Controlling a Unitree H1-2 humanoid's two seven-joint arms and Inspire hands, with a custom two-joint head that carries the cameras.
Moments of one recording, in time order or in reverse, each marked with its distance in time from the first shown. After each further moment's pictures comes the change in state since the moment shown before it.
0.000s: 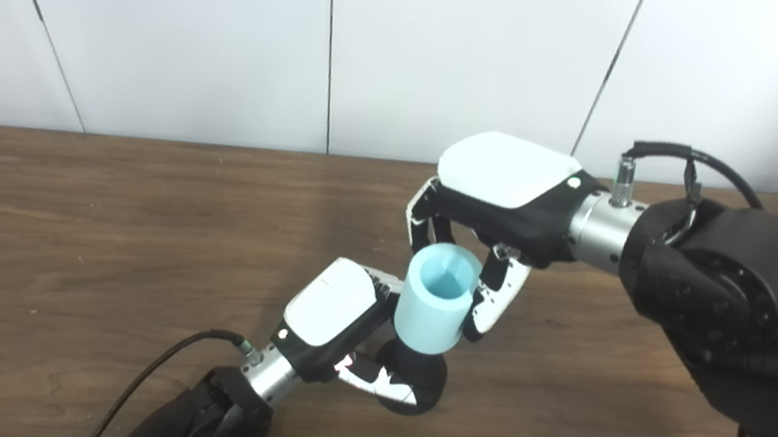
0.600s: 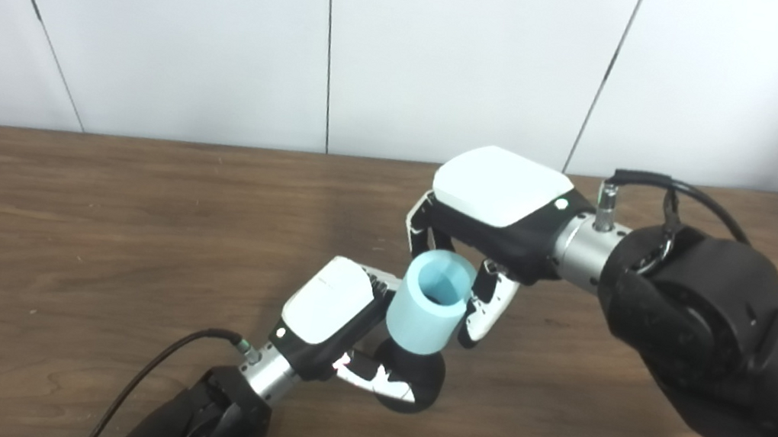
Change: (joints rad) left arm 0.004 -0.001 0.007 -0.003 -0.010 0.006 -0.007; right arm 0.033 0.029 0.074 -0.022 -0.169 0.000 0.000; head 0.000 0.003
